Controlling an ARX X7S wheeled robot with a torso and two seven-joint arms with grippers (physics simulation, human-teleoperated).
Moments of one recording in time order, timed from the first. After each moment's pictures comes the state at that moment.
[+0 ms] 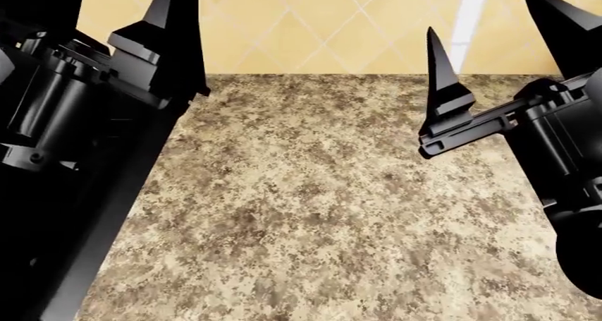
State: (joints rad) left arm -0.79 -0.59 0.17 0.59 -0.88 -0.33 -0.13; right arm 0.69 0.82 -0.19 -0.72 0.73 0.51 0.26
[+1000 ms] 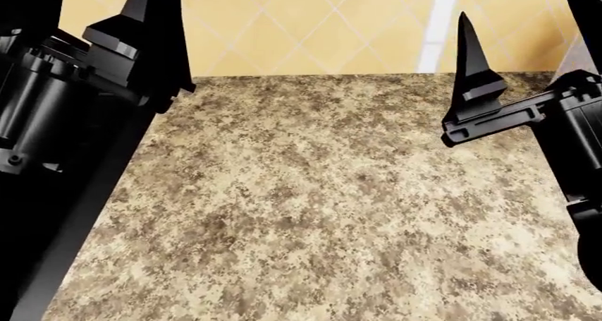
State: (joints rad) left arm -0.78 -0.62 0.14 0.61 -0.91 -0.33 -0.15; right arm 0.67 0.85 -0.13 -0.74 0.77 0.53 0.32
